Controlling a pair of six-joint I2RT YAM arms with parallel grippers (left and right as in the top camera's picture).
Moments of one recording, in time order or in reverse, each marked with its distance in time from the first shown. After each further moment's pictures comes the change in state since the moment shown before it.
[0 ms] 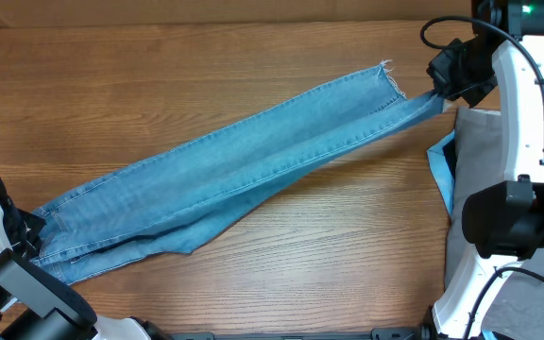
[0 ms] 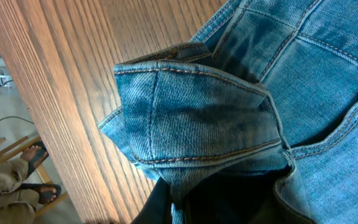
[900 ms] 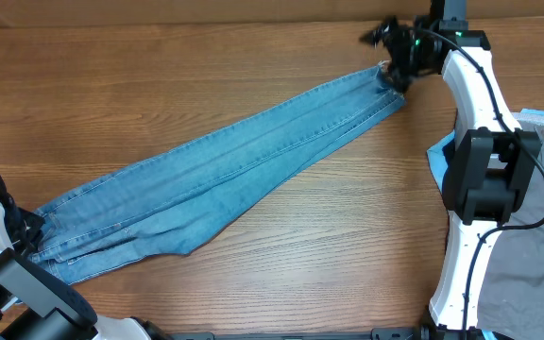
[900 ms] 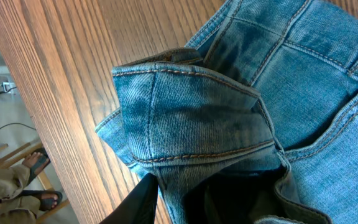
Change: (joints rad) left arm -0.011 0.000 0.000 0.021 -0.019 0.003; right arm 0.029 0.277 -0.128 0.670 -0.510 0.000
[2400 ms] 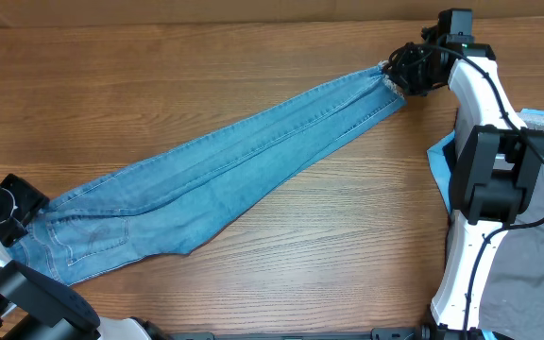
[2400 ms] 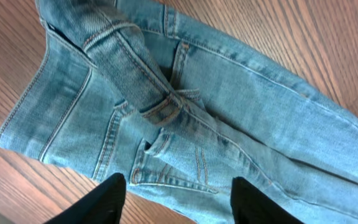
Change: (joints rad) left arm -0.002 -0.021 0.205 -0.171 0.407 0.242; right arm -0.038 0.000 -0.110 0.128 0.128 -0.224
